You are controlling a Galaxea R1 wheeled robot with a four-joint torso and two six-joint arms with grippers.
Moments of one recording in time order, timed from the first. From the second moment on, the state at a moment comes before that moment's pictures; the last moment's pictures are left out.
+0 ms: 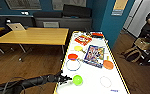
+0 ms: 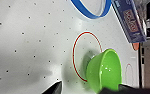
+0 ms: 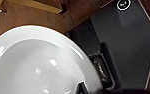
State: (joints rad) left arm 0.45 2.60 -1.89 -0.27 0.34 -0.42; right arm -1.44 2.56 -1.99 -0.40 0.28 0.61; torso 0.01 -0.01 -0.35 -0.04
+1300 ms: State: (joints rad) left arm 0.47 2.69 -1.97 -0.25 0.35 -0.42; right arm -1.44 2.56 -1.99 -0.40 0.28 0.61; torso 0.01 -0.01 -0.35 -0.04
